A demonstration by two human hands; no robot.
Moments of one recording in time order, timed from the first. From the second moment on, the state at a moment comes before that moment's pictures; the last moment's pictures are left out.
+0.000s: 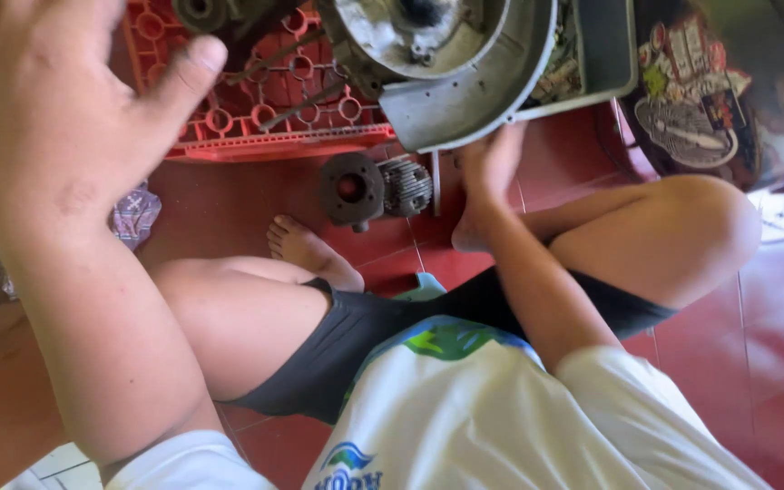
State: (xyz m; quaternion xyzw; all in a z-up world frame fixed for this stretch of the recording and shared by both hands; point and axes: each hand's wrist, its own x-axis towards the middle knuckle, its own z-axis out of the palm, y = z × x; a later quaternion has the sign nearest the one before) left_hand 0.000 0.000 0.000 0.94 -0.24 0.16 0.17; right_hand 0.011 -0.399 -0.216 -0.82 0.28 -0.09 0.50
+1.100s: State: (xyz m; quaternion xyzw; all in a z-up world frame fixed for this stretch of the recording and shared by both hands) left_hand -0.034 -0.027 -0.026 0.94 -0.06 0.14 0.31; right_hand -0.024 -0.513 -0.503 -0.97 0.14 0.10 0.19
